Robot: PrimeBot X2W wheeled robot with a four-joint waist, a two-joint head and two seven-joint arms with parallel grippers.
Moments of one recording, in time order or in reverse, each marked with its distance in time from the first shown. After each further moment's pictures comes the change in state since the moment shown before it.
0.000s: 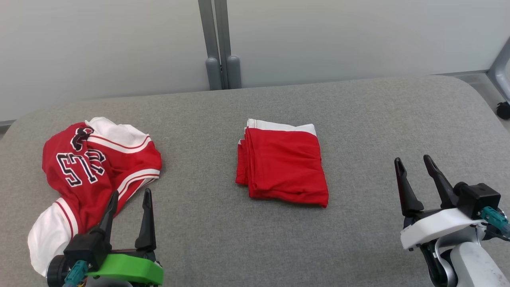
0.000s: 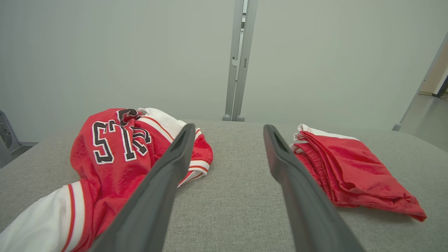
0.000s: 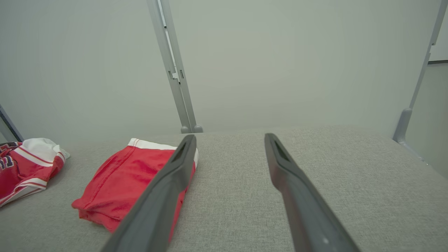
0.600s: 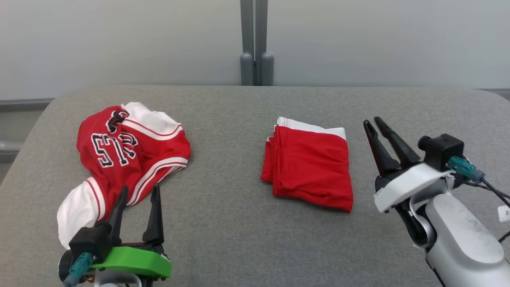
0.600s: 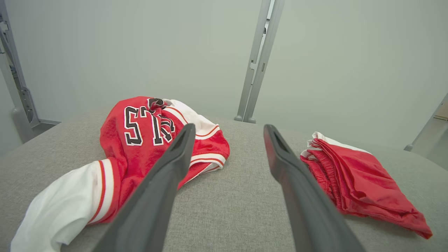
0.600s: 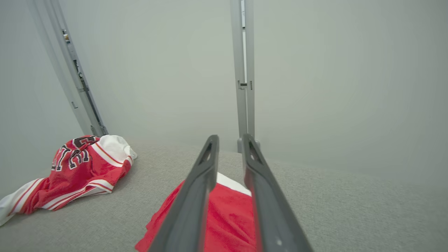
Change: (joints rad) left arm -0.041 -0.009 -0.045 0.037 -0.075 0.003 0.000; right arm -0.290 -0.086 0.297 0.148 0.158 0.000 0.000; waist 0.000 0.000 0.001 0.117
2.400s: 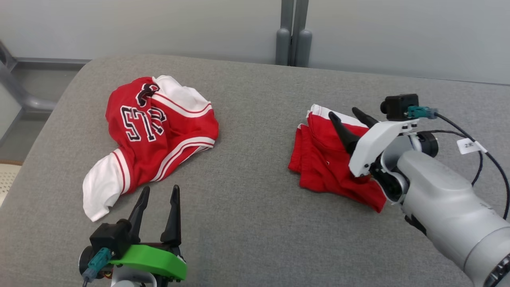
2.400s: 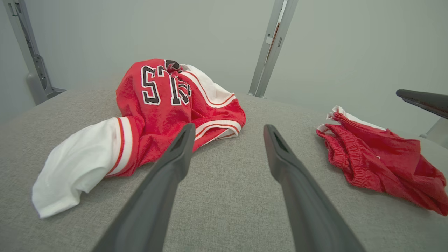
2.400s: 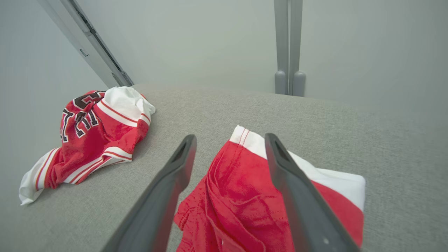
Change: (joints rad) left arm -0.031 -0.015 -0.053 0.064 -0.012 -0.029 0.000; right arm -0.439 0.039 0.544 0.535 0.556 0.000 0.064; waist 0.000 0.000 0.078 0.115
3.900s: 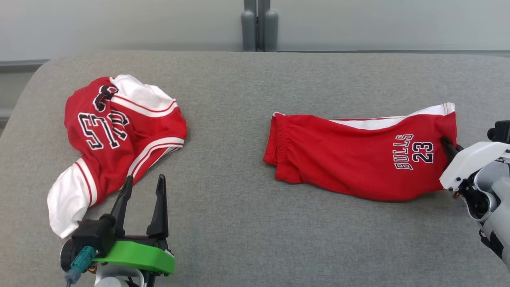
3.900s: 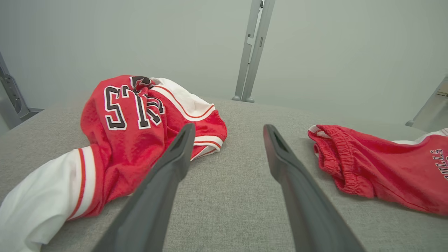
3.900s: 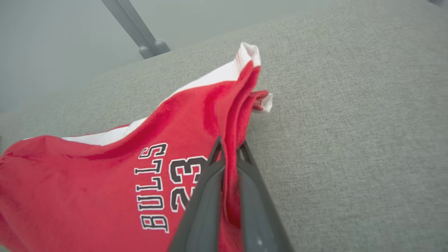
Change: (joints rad) left arm 0.010 0.103 -0.058 -0.134 -0.062 0.097 0.000; right arm 0.182 -0.247 -0.264 0.016 0.087 0.000 0.092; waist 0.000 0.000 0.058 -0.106
